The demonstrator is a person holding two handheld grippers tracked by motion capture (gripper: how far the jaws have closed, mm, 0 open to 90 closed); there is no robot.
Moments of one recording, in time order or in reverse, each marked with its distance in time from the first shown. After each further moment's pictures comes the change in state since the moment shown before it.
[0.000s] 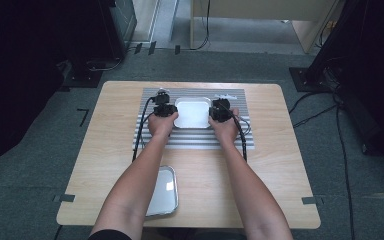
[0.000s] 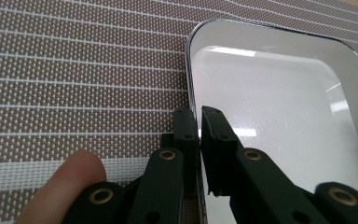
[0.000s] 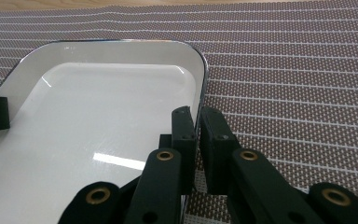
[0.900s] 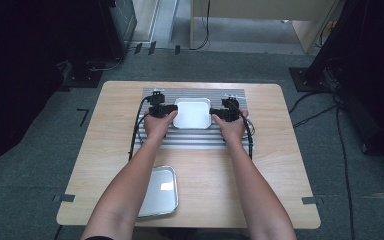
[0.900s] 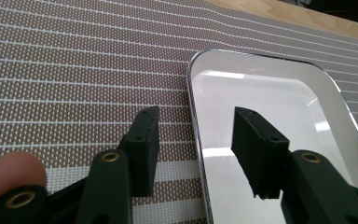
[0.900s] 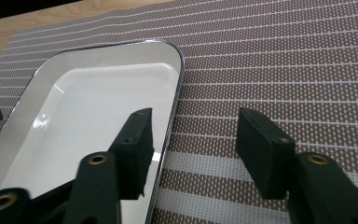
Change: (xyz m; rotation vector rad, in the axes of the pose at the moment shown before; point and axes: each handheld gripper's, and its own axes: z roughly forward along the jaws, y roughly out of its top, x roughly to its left) left arm 0.012 -0.004 -0.020 -0.106 -0.051 0.016; right arm -0.027 0.003 -0.013 0.046 0.102 0.126
